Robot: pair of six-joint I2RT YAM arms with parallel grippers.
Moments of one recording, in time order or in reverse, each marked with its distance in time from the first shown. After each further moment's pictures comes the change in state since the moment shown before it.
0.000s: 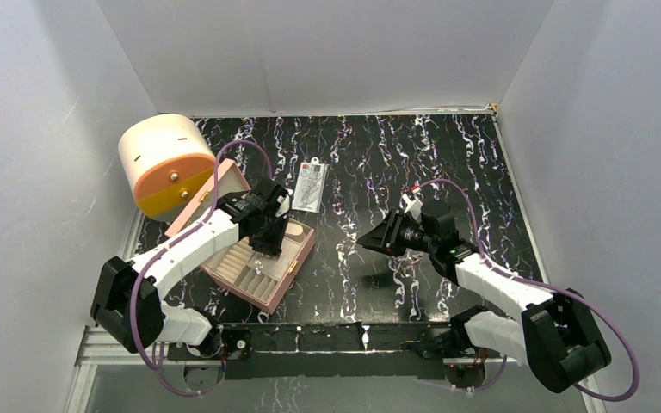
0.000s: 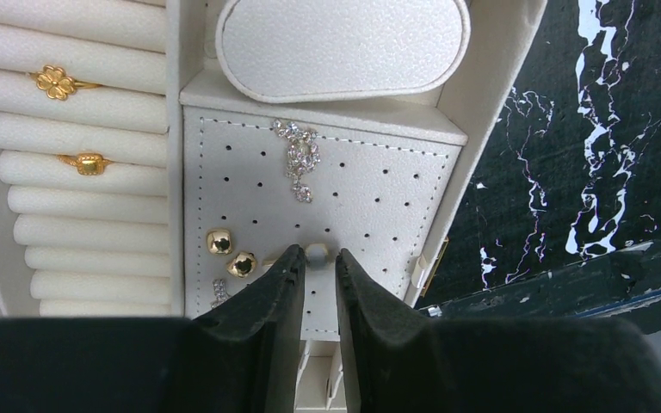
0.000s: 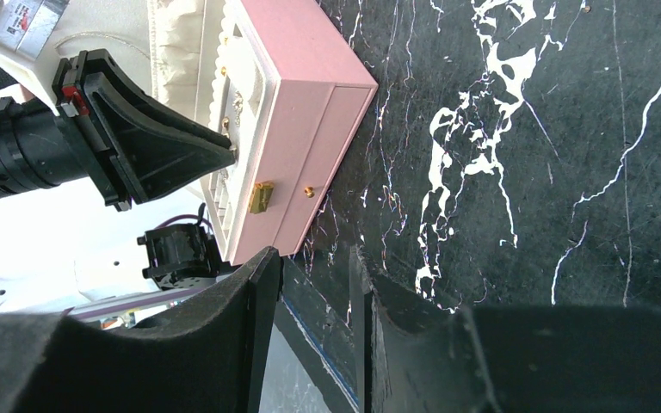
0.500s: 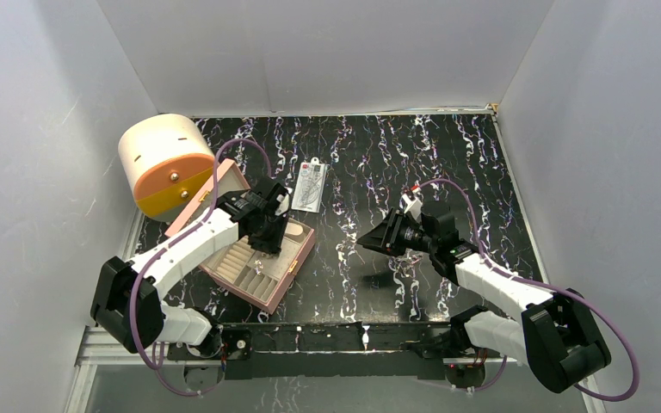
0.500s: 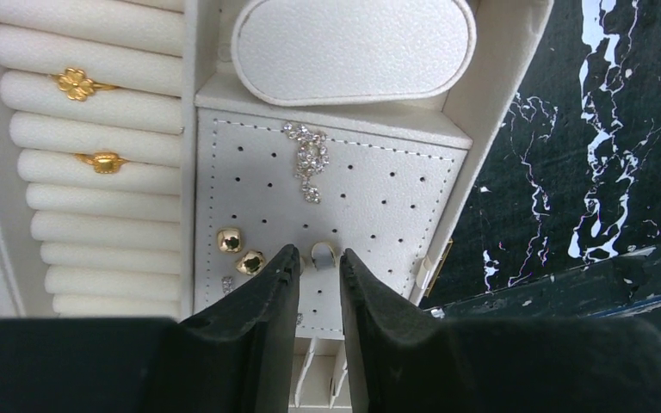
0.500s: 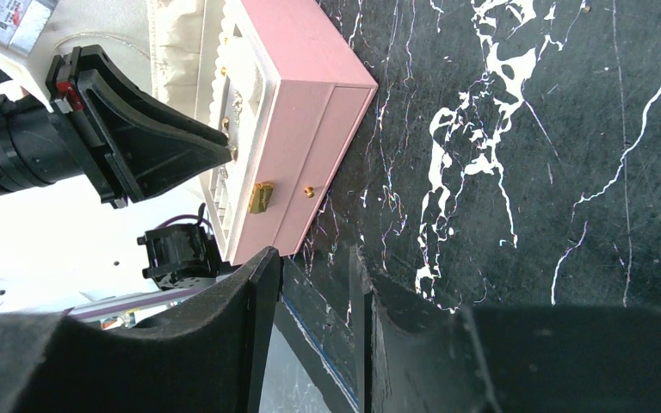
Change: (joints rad) left arm -0.002 0.000 0.007 -0.002 -0.007 -0.002; right arm 0.000 0.001 0.000 0.000 0.000 0.000
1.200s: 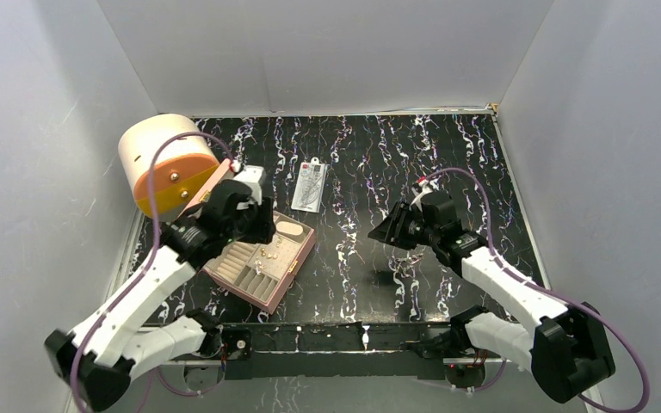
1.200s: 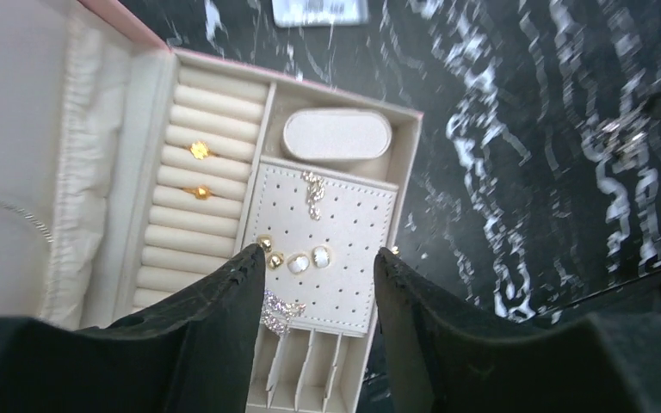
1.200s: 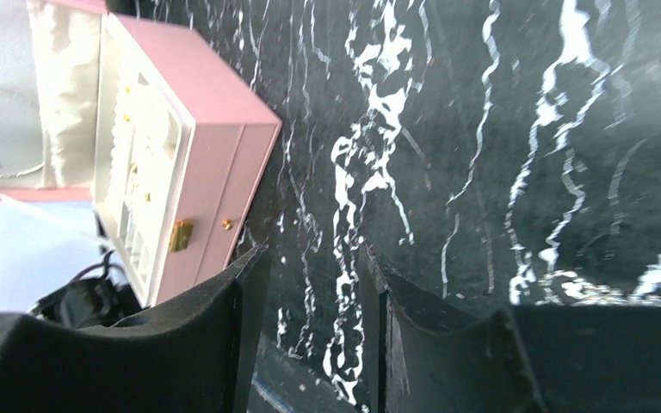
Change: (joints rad) left arm 0.000 -0.323 -0.014 0.094 -0.105 -0.023; right arm 0.000 -0.045 0.115 -0.309 0.194 -0.154
